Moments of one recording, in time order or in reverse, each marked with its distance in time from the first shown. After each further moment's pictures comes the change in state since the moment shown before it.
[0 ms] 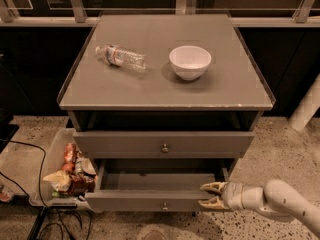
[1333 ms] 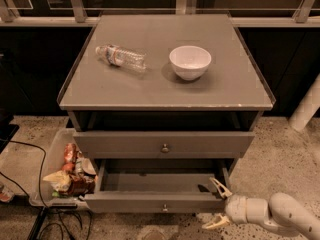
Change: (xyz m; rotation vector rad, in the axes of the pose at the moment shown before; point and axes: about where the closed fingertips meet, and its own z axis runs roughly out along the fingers) arm 0.017 0.043 -0.008 -0.025 -0.035 -0.023
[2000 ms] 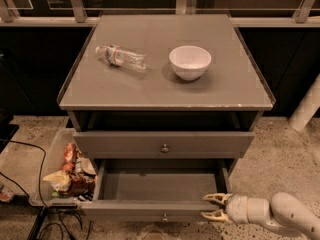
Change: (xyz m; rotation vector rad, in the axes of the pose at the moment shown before) arm -0.010 -0.003 -0.005 0.000 0.000 0.000
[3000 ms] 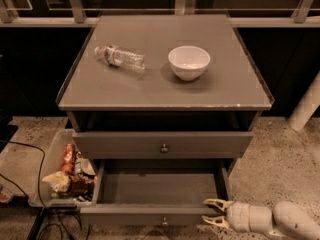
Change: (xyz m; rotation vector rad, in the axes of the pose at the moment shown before) arm -0.004 0.025 -0.007 0.001 -0.004 -0.056
